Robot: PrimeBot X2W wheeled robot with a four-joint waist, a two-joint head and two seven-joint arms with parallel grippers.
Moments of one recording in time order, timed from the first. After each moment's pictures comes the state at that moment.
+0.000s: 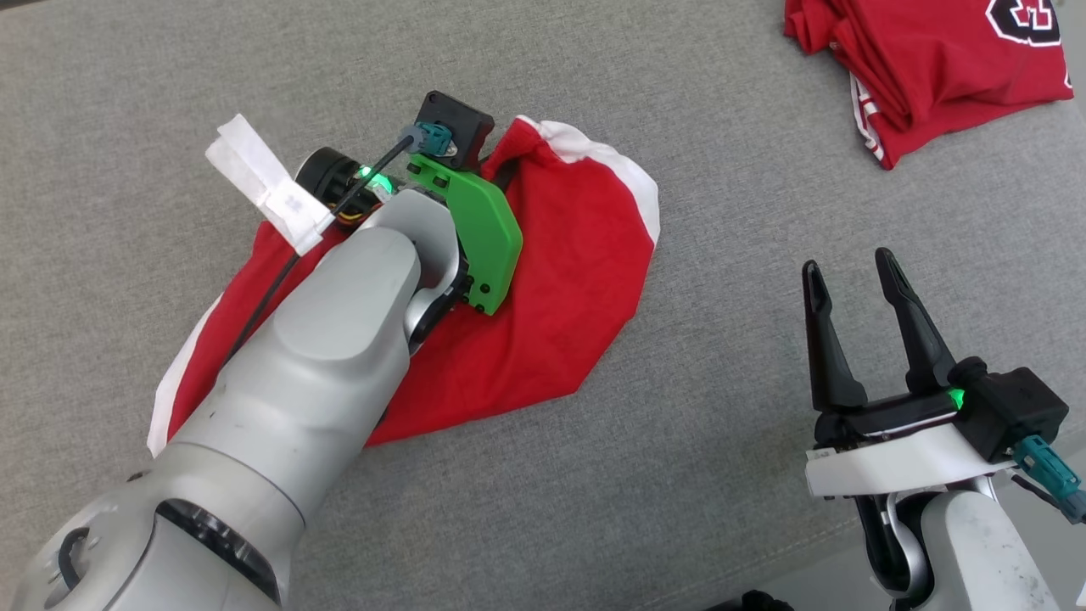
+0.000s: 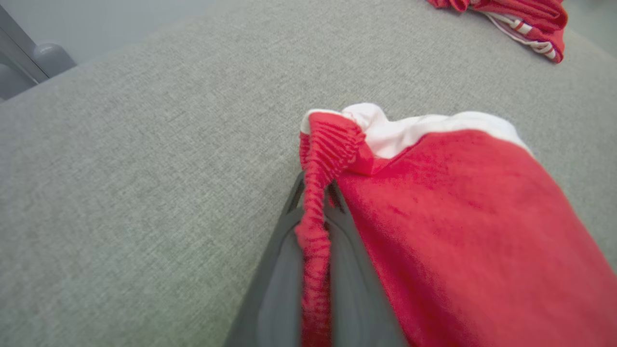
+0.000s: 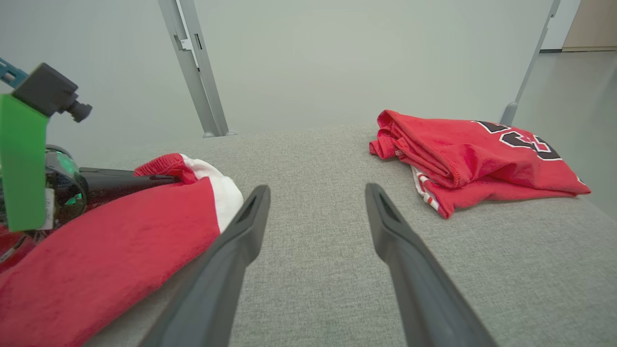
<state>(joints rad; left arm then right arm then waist) -1.08 0.05 -0.95 0.98 -0.71 -0.13 0.05 -0.11 -0.06 0.06 -0.04 0.18 0.13 -0.26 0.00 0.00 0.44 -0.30</state>
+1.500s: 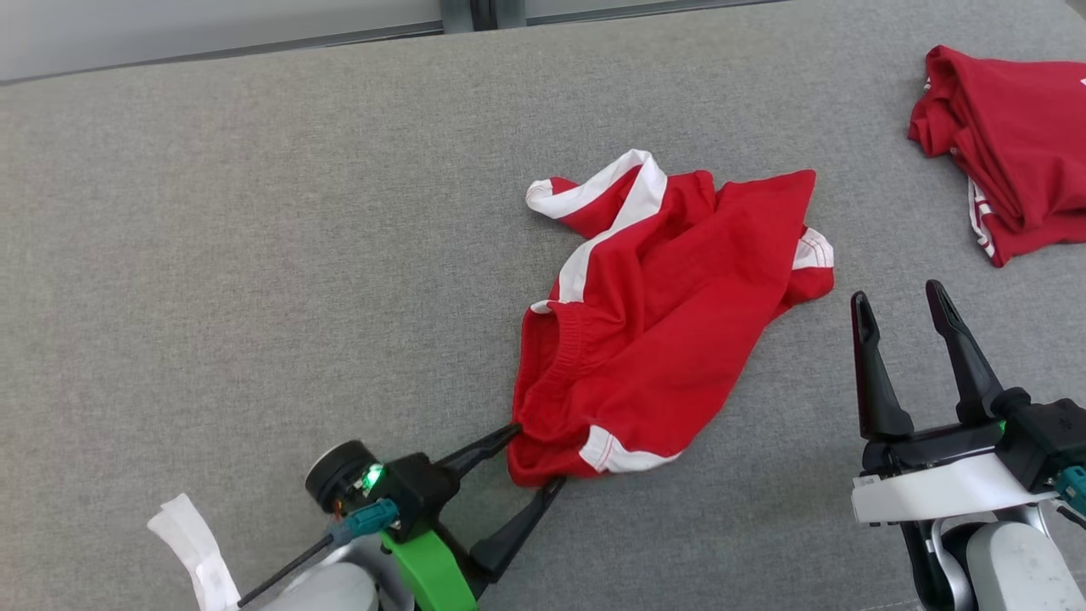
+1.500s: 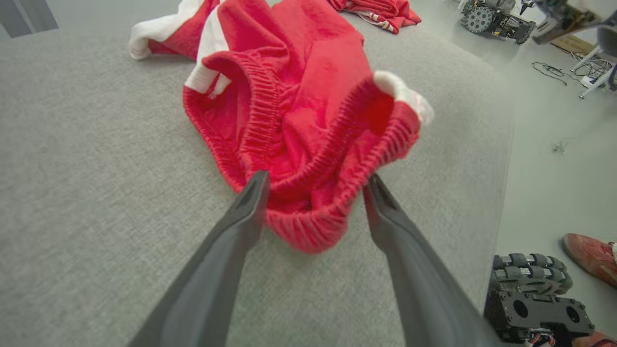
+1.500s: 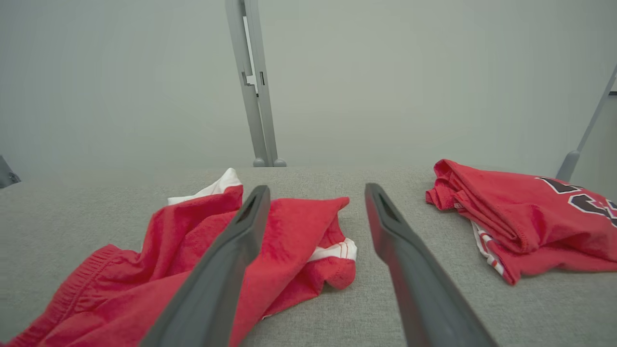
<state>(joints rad) -0.45 0.43 -1.04 0.24 -0.62 -0.13 -0.26 -0.04 -0.11 0.00 -0.06 0.16 0.13 -0.26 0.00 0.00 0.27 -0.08</state>
